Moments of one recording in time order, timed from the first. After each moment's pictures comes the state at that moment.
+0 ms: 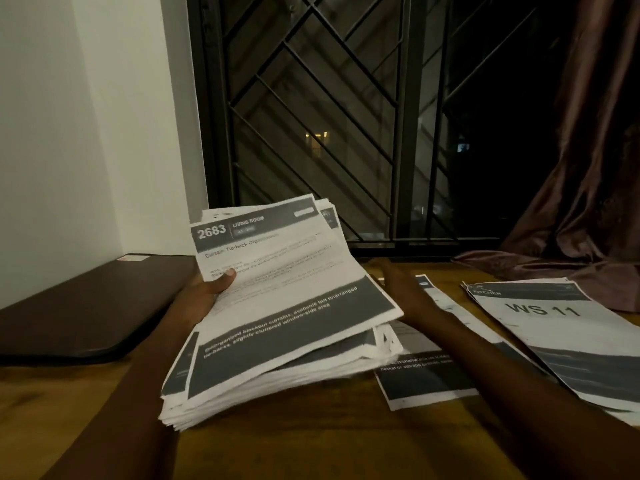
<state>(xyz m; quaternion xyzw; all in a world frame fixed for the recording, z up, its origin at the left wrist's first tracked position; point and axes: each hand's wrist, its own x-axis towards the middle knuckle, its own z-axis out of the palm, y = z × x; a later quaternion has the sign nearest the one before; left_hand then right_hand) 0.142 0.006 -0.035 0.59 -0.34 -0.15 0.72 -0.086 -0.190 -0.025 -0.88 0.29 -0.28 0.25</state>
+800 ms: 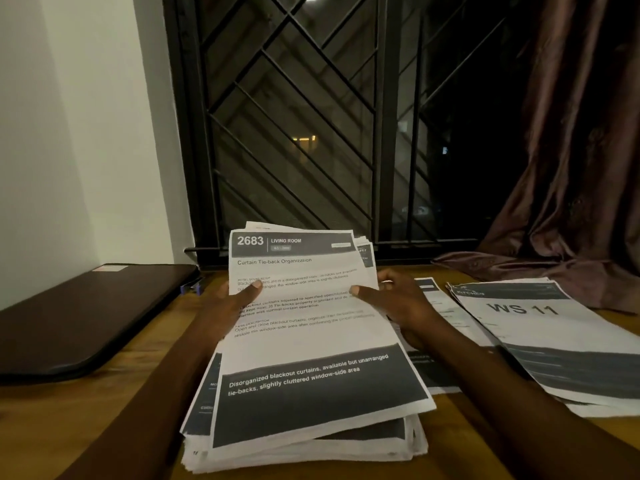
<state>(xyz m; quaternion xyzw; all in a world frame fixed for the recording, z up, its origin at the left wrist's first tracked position) 0.099 -0.023 -0.042 0.56 -0.41 -0.25 0.67 -0.111 -0.195 -0.028 -0.72 0.31 -0.36 0.51</state>
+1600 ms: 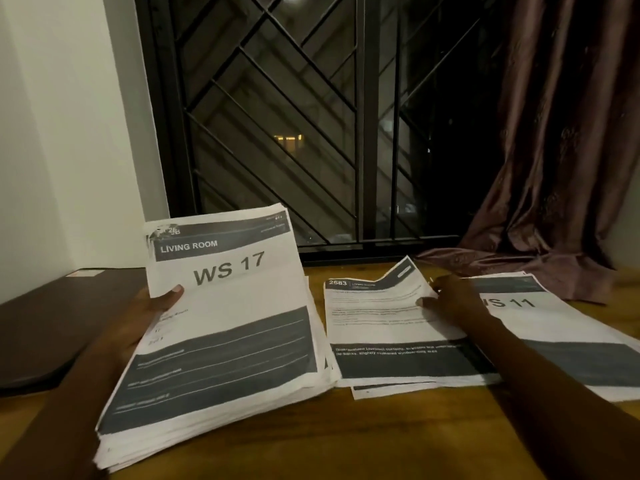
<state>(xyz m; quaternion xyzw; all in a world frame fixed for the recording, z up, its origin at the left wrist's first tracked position) 0.134 0.024 -0.026 0.56 -0.28 -0.26 0.73 -0.188 -0.292 -0.044 -0.82 0.49 -0.27 0.14</state>
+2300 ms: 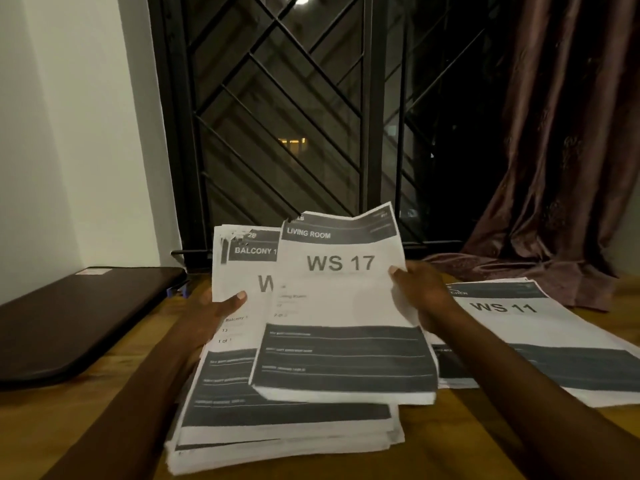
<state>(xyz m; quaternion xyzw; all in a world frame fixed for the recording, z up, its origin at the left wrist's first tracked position) 0.102 -0.019 -0.042 0.60 -0.34 -0.23 0.68 -0.140 -0.222 -0.010 -0.68 0.39 -0.41 0.47</state>
